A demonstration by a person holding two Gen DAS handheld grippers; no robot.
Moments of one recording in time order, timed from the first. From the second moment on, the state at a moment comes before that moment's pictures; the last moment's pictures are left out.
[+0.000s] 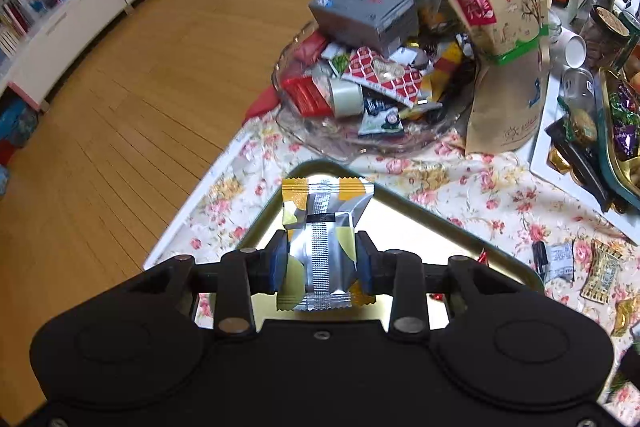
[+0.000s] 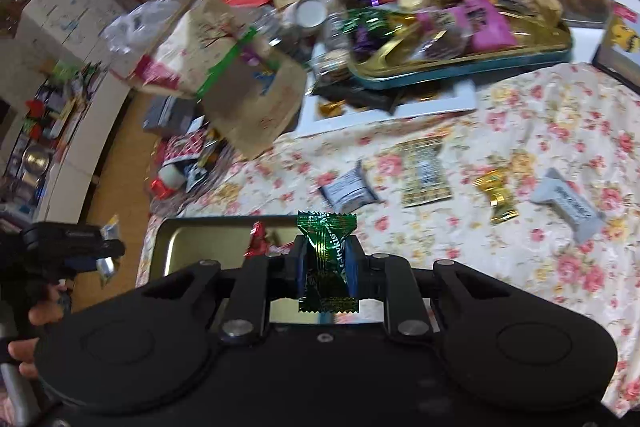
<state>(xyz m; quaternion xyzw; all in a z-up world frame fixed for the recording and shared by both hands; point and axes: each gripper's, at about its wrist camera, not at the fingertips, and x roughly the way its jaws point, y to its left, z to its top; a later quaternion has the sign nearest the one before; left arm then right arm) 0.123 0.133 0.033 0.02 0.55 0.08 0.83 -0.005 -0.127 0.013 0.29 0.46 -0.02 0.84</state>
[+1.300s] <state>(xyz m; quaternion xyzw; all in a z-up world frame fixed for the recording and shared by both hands) 0.124 0.146 0.021 0.00 0.58 0.05 0.82 0.002 -0.050 0.020 0.19 0.47 0.08 0.86</state>
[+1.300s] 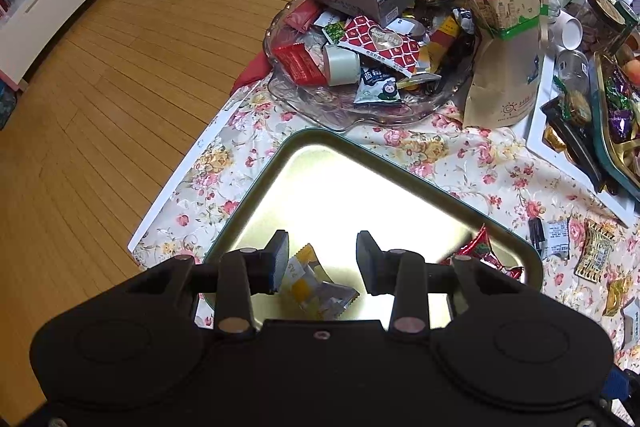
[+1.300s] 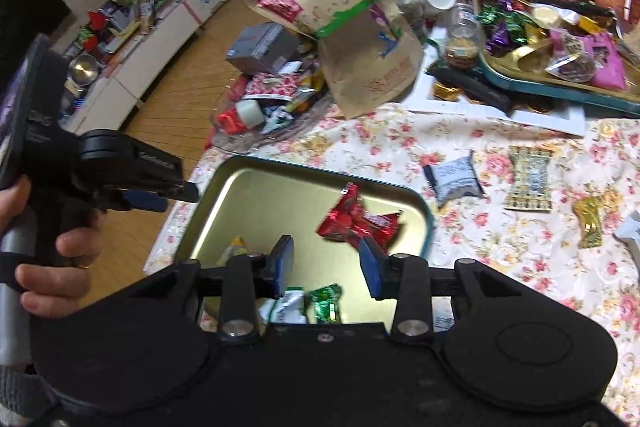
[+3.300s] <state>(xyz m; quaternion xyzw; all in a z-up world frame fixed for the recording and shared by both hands) 0.090 -0.054 0.030 0.08 0.58 -0.14 0.80 -0.064 -0.285 -0.050 0.29 0.51 -0.23 0.78</state>
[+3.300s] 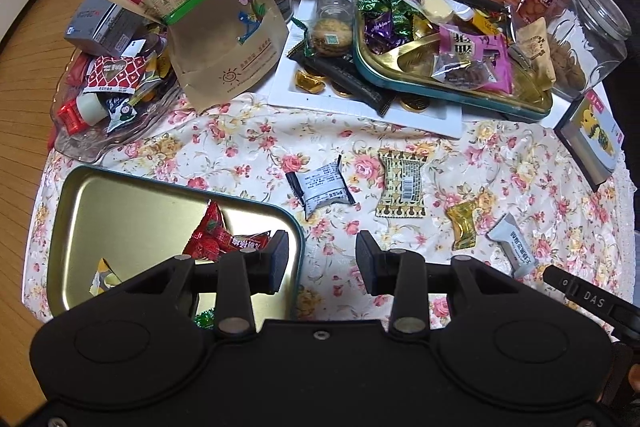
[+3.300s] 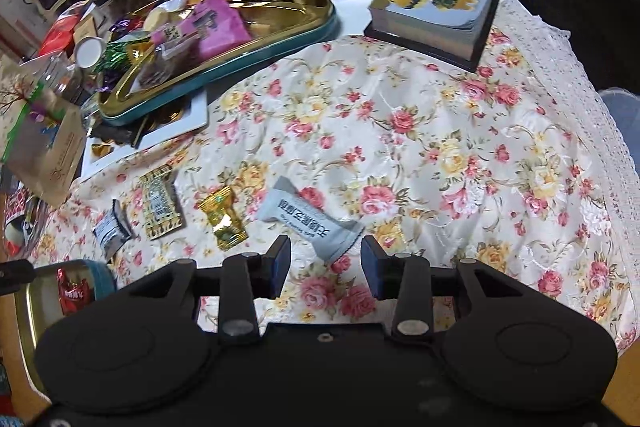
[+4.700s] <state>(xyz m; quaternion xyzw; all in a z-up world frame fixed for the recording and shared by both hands) 0.126 0.032 0.065 -0.06 0.56 -0.09 0.82 0.130 -0.112 -0.106 0.13 0.53 -0.08 0.84</state>
